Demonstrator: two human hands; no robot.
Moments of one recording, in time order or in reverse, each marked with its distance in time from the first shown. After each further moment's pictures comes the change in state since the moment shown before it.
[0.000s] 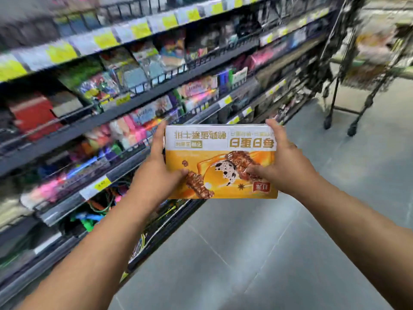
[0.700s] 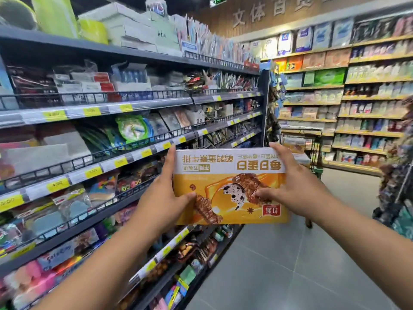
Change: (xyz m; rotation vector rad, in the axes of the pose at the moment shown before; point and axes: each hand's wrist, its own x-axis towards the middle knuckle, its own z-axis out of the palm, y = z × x) left_hand 0.113 0.326 0.069 0.103 0.137 0.453; right_hand 0.098 0.067 -0.335 -0.129 0.353 -0.148
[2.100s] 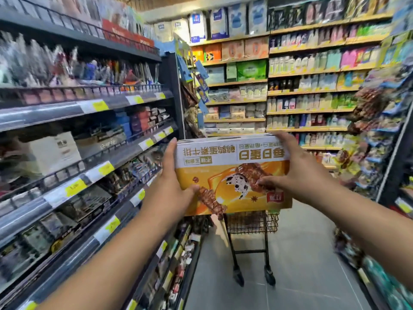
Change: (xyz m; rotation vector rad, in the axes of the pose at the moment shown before) left_hand 0.786 0.158 0.604 -0.187 -0.197 0.242; right_hand 0.709 0.572 -0.025 -0.179 0.270 0.309
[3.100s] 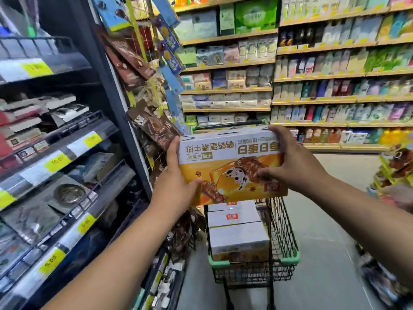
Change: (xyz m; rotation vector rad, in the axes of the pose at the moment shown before) left_hand 0.454 -0.077 0.333 0.025 -0.071 -0.081; right_hand 0.464 0.263 0.187 0.042 -0.077 0.061
